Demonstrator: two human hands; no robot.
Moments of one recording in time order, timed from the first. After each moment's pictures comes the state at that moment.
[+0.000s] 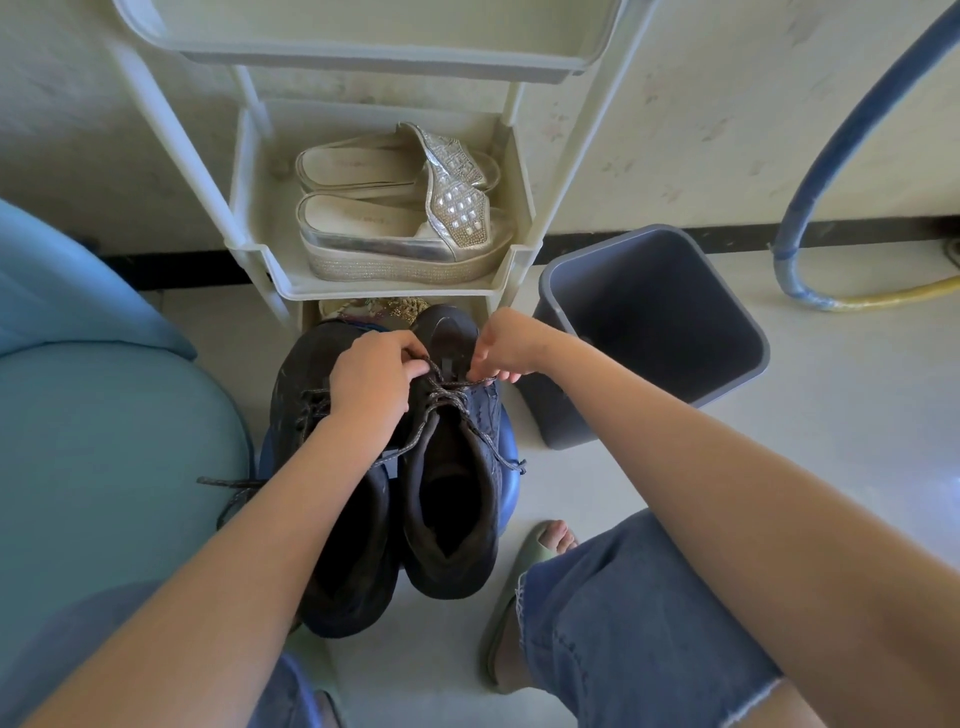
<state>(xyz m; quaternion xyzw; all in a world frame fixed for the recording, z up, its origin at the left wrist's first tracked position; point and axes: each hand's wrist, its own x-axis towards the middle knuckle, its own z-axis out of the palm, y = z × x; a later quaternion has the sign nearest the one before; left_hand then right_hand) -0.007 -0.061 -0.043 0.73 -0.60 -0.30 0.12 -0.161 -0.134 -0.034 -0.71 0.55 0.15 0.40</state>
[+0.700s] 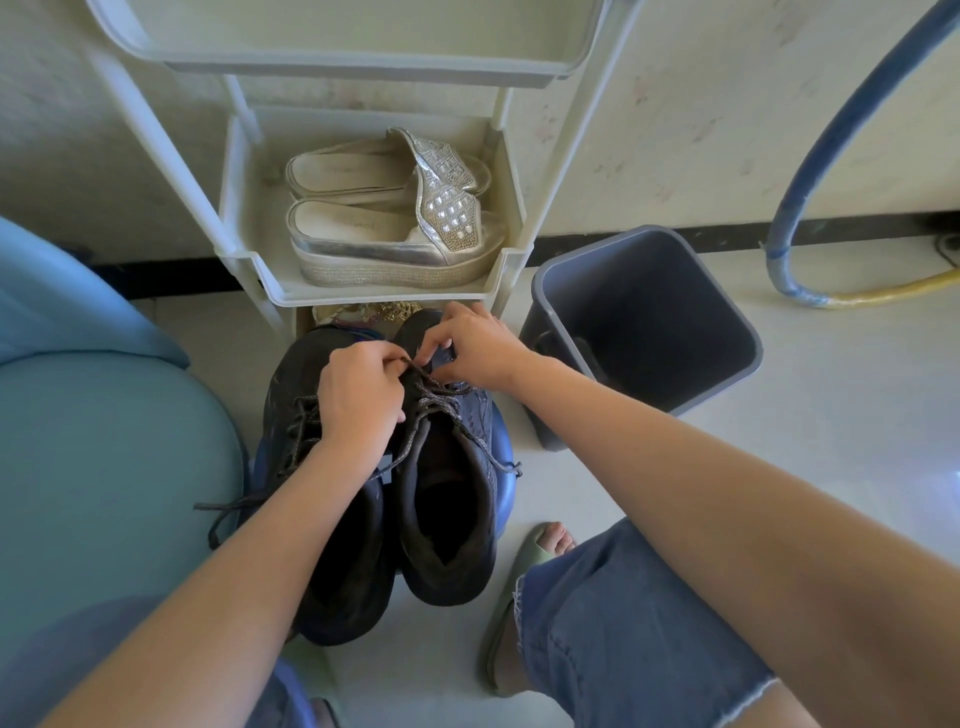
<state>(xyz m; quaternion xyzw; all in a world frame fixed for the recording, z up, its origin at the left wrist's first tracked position) -0.011 -0.047 -0.047 0.77 -0.54 -0.26 0.23 -0.141 -0.121 -0.043 -0.81 0.49 0.04 0.30</state>
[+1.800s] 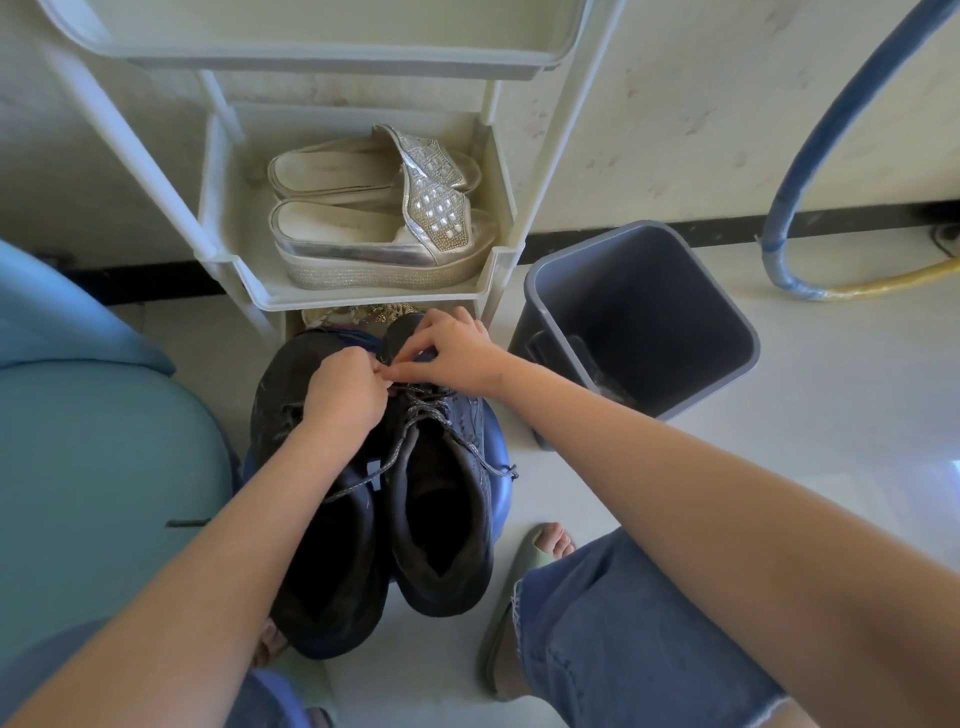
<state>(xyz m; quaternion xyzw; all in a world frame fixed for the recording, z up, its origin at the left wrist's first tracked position) -0.004 -0.067 -0.046 0.78 -0.54 -0.32 0.06 -0.134 -0.116 -0.046 -0.78 0.50 0.00 0.38</state>
